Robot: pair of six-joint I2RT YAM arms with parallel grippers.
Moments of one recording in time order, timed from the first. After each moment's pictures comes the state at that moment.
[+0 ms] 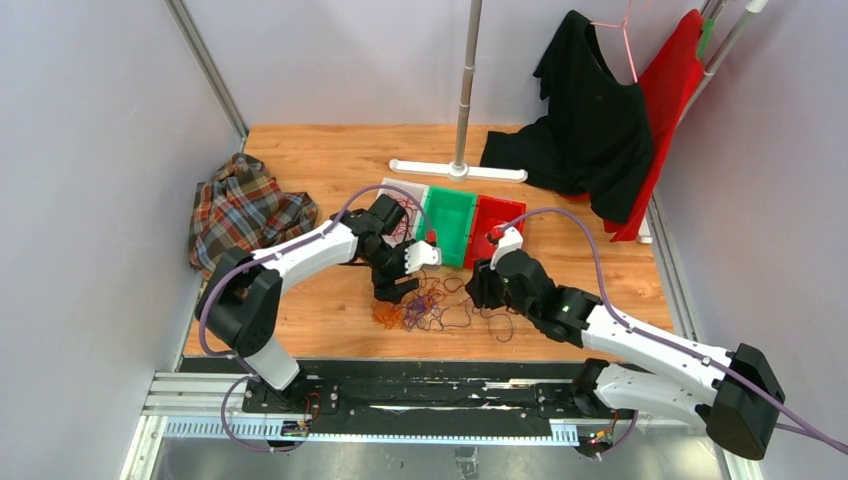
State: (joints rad) left arm -0.60 1.61 1.06 -0.73 0.45 0.81; right arm 0.91 0.98 0.60 -0.21 0.24 0.45
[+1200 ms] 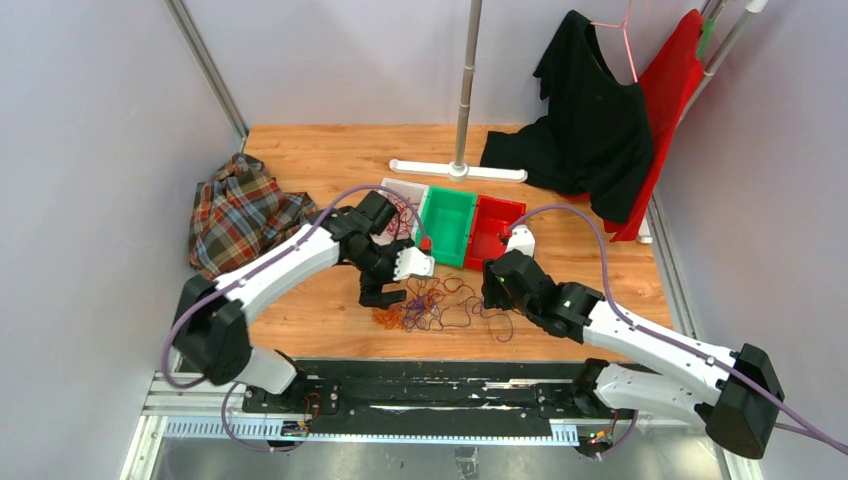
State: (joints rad) left arm -0.62 1.39 1.11 -0.94 0.46 0.95; right arm 0.91 1.00 0.66 -0.45 0.42 0.53
